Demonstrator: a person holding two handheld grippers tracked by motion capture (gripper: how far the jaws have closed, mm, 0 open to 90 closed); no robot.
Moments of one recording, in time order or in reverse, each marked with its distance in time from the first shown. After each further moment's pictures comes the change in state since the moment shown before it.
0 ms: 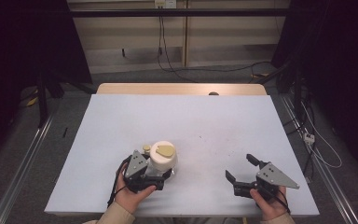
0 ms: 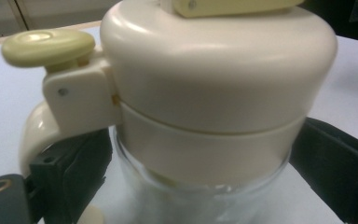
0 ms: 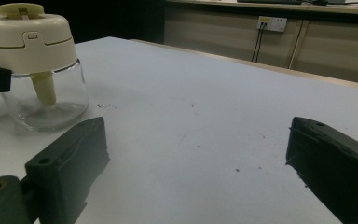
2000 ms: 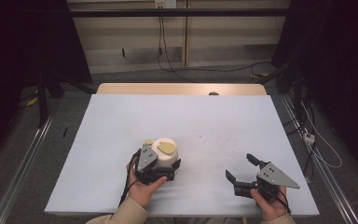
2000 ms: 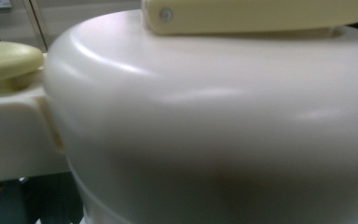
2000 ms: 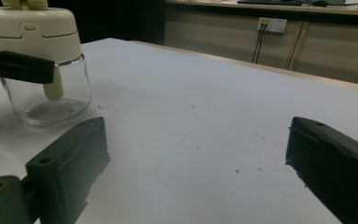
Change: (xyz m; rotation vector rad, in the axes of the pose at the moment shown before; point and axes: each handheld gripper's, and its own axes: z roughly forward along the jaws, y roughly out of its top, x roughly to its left) left arm -0.005 0.012 0.030 -0.077 0.059 -0.016; right arm -0.001 0.000 0.000 -0.005 0.003 0.001
